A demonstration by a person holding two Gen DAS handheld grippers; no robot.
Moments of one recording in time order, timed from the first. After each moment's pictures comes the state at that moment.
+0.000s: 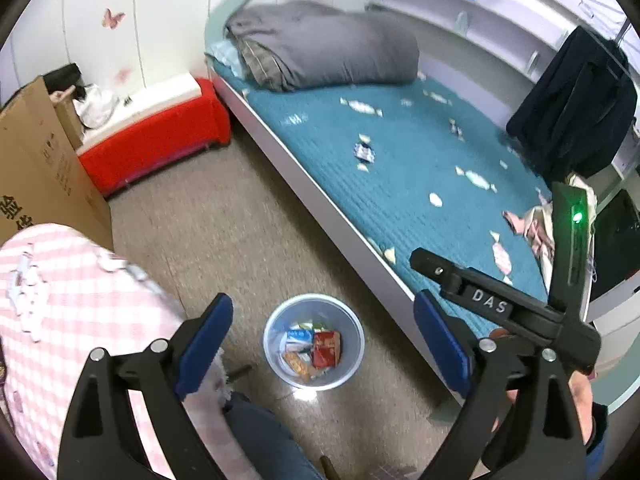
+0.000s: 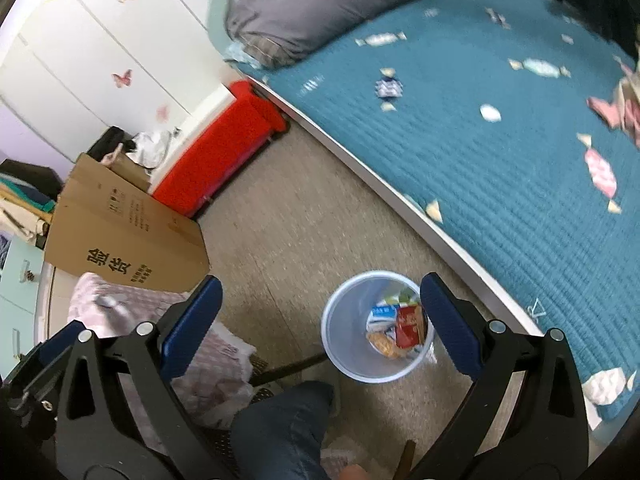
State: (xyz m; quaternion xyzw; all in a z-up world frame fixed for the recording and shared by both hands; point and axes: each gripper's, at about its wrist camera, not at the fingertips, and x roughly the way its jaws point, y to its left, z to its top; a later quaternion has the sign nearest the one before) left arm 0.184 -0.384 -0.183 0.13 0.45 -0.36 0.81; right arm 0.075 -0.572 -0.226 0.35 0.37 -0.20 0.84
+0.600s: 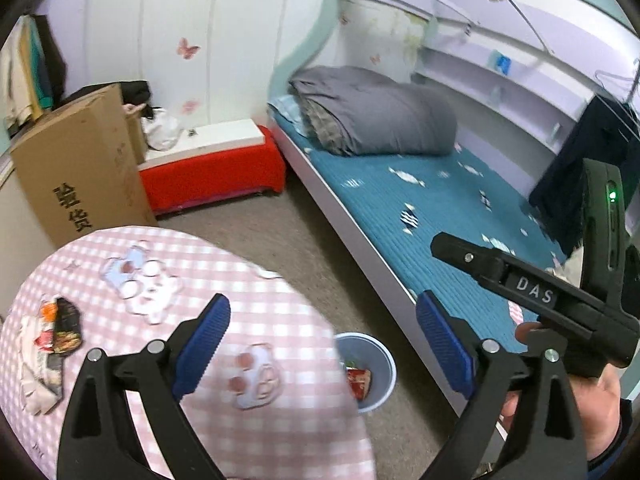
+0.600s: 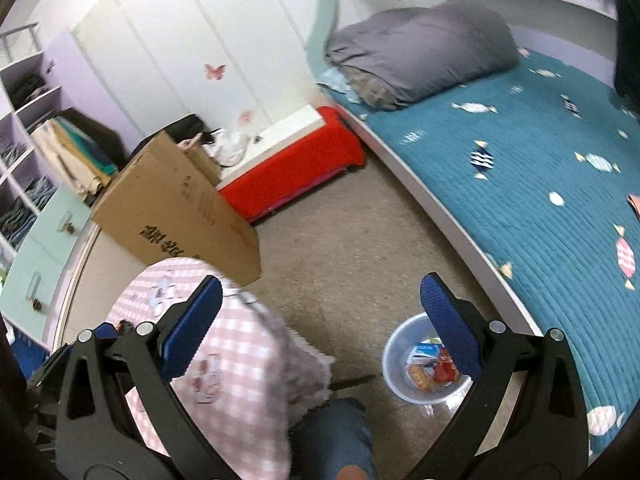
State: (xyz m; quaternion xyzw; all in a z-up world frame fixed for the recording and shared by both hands) left arm 0.184 -0.251 -0.112 0.06 0.37 -0.30 0.88; right arm 0.117 -0.454 -0.120 0.27 0.33 -0.10 0.90
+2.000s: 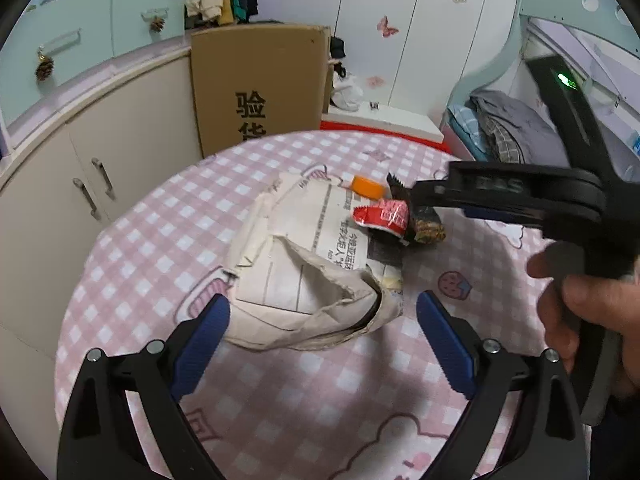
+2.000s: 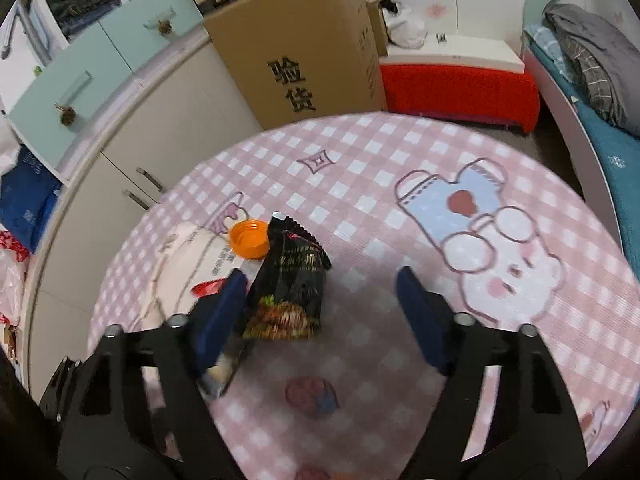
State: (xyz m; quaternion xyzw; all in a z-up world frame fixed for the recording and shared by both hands) left arm 0.230 0.062 -0.210 -0.03 0.41 -0.07 0.91; right arm 0.321 -0.120 -0.200 0.09 0.49 0.13 0.86
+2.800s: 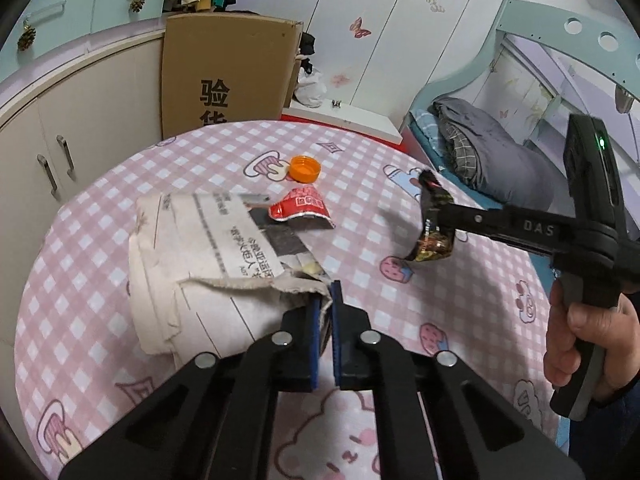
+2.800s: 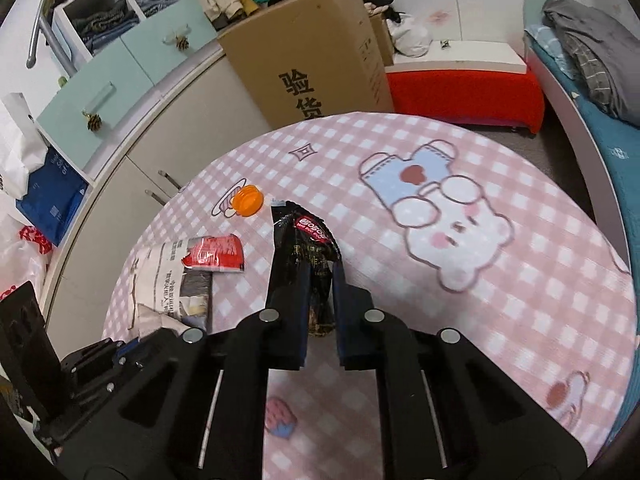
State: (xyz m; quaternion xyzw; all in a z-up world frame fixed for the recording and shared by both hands) left arm 0.205 0.059 -0.205 -0.09 0.41 -0.14 0.90; right arm 0.259 -0.181 -0.174 0.13 0.45 0.16 0.87
